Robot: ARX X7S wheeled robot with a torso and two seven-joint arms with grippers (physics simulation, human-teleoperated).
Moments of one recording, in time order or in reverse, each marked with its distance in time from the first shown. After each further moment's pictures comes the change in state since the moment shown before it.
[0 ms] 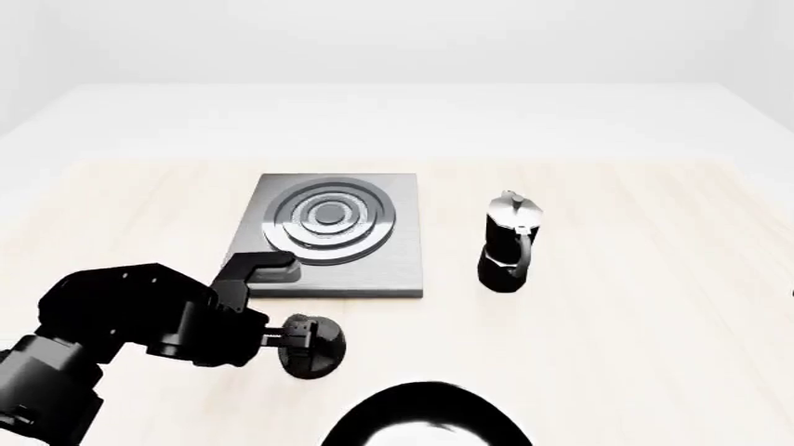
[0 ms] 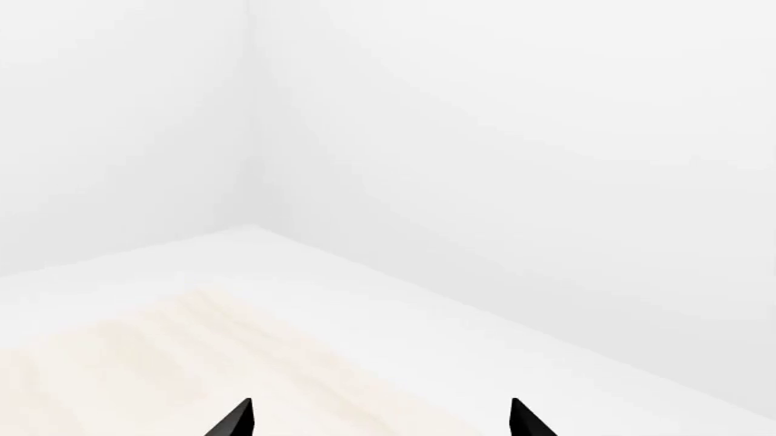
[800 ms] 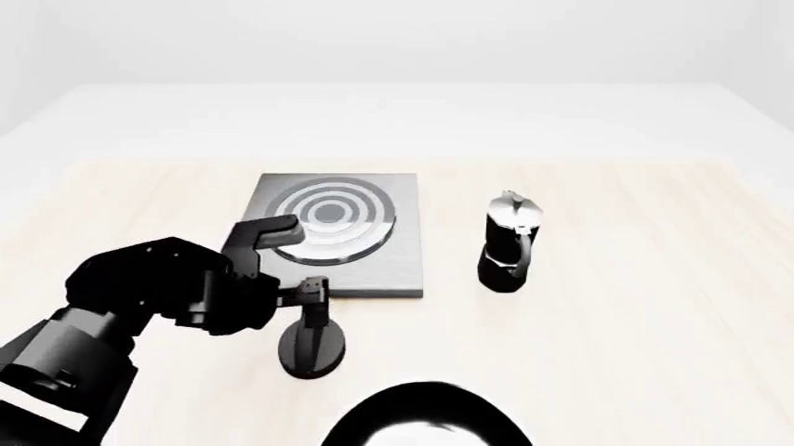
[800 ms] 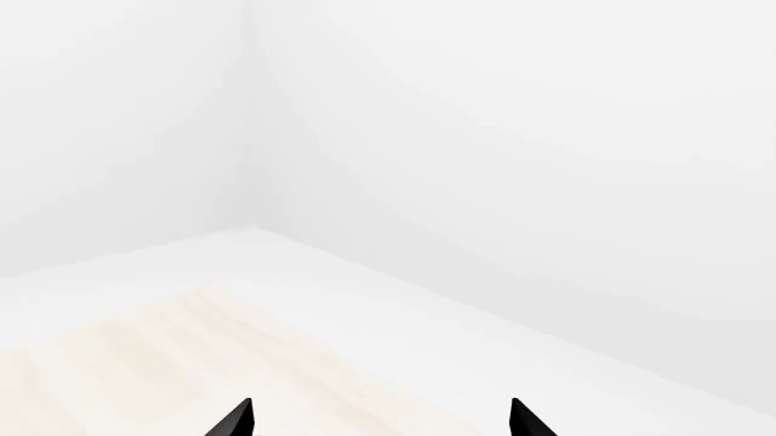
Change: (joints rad) left arm -0.080 0.119 -0.034 -0.211 0.021 0.129 -0.037; right arm -0.019 -0.003 0.015 -0.012 0.010 -0.006 0.000
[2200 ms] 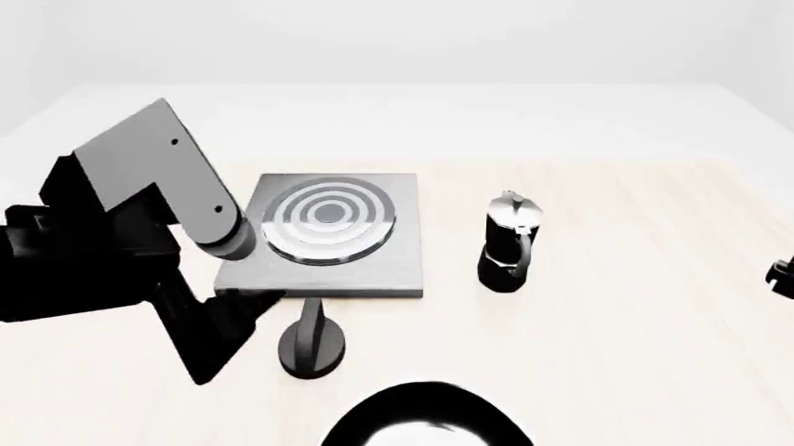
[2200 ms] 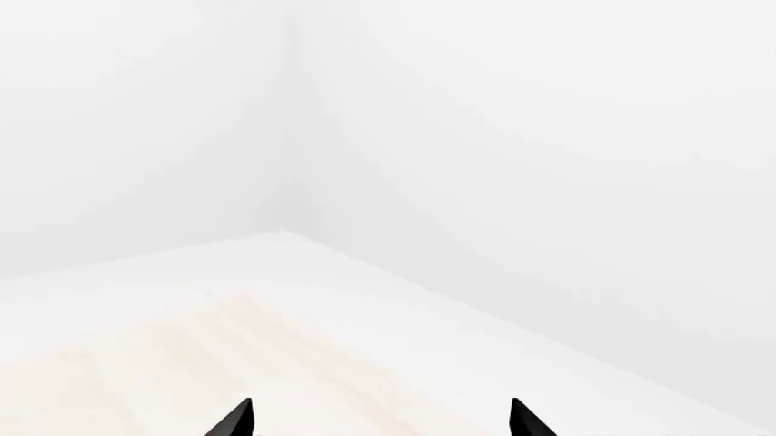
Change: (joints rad) left arm -0.425 -0.546 -0.106 1.274 -0.437 -0.478 -0.043; right arm 0.054 0.017 -0.085 0.002 0.013 0.035 0.001
